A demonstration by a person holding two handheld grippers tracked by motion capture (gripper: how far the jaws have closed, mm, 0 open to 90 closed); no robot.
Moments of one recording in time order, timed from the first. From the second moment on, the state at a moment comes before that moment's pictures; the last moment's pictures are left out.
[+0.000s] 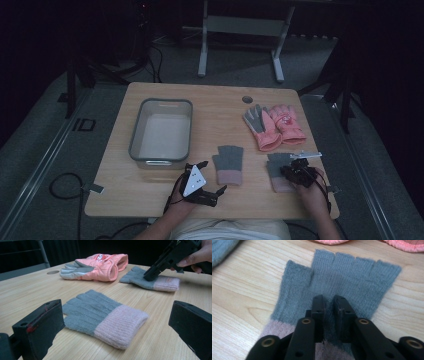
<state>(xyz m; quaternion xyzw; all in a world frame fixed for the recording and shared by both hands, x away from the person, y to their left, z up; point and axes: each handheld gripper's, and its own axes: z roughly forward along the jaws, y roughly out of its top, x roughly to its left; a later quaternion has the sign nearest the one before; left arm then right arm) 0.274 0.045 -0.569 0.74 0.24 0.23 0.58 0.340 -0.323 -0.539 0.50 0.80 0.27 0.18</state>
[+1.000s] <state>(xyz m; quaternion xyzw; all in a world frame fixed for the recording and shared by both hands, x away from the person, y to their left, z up) 0.274 0.046 -0.569 0.74 0.24 0.23 0.58 0.339 -0.336 -0.540 0.43 0.84 0.26 0.18</state>
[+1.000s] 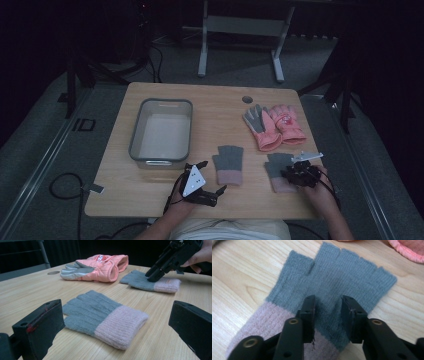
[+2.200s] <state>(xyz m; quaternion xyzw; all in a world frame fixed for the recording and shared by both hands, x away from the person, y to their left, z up) 0.274 0.047 -0.569 0.74 0.25 0.23 0.58 0.346 -0.248 -0.435 0.44 0.80 0.37 0.18</state>
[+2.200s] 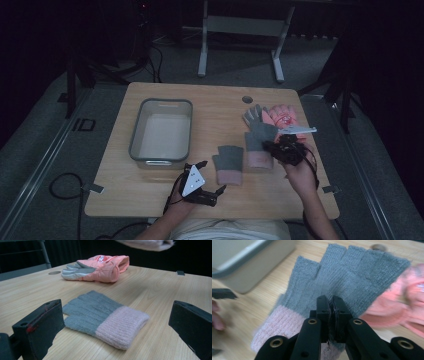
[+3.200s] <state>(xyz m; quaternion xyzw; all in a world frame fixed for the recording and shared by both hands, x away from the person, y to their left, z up) 0.274 0.045 -0.569 0.74 0.24 0.23 0.58 0.359 -0.169 -0.518 0.43 0.83 0.33 0.10</state>
